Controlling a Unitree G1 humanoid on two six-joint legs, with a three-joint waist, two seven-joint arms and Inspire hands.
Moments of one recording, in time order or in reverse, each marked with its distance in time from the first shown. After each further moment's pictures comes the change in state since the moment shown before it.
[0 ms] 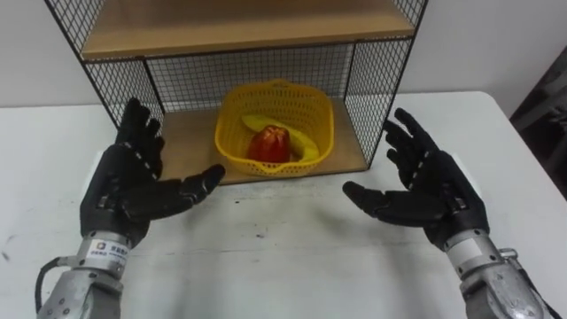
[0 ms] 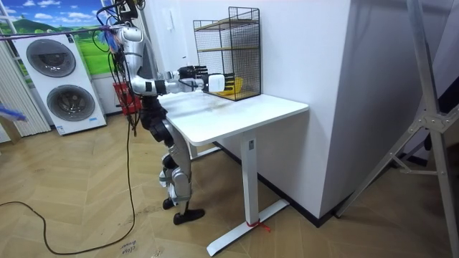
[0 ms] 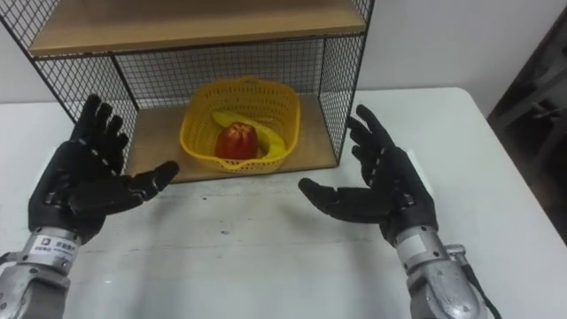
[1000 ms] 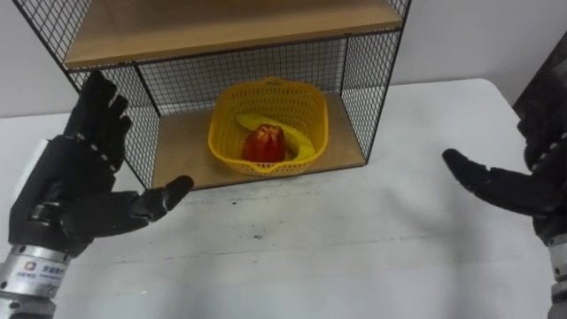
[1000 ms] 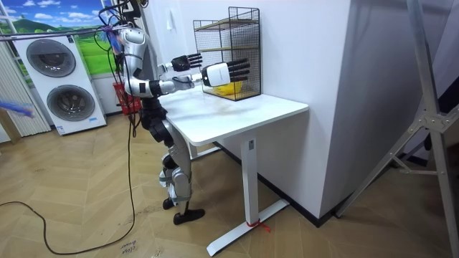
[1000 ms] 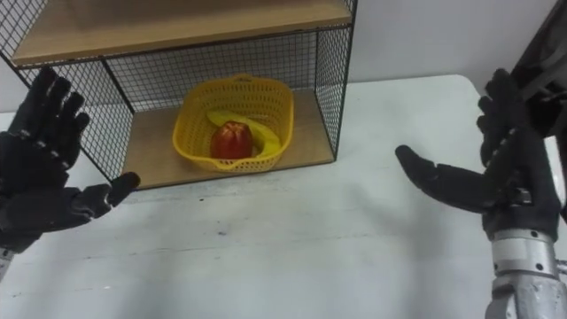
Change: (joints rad) left arm 0.077 0.083 0.246 -0.129 -0.055 -0.055 -0.247; right arm 0.023 -0.054 -0.302 -0.101 -0.021 -0.095 -0.240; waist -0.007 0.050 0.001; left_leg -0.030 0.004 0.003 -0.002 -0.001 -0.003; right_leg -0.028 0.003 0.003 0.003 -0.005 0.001
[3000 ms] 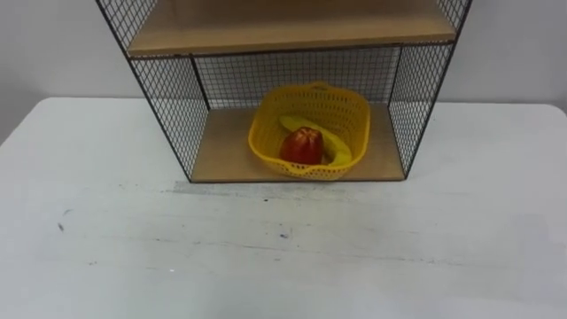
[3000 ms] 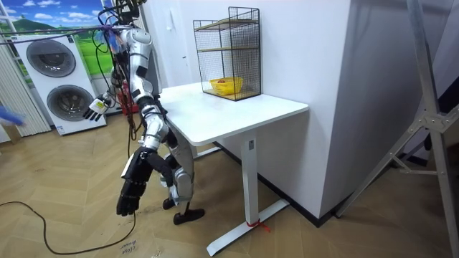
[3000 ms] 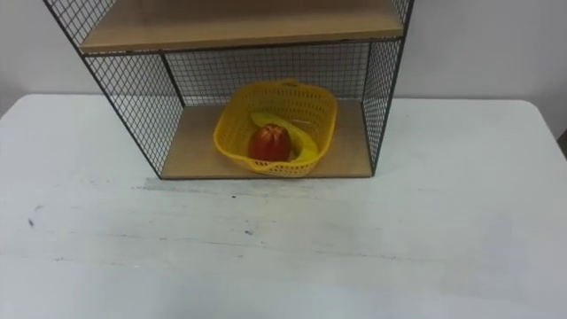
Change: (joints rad) left arm 0.042 0.151 0.773 1.331 -0.802 -0.190 1.057; right arm 0.093 -0.105 -0.562 1.251 0.965 -0.149 -0.701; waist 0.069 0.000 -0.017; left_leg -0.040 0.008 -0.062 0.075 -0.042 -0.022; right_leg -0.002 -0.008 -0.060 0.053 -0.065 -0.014
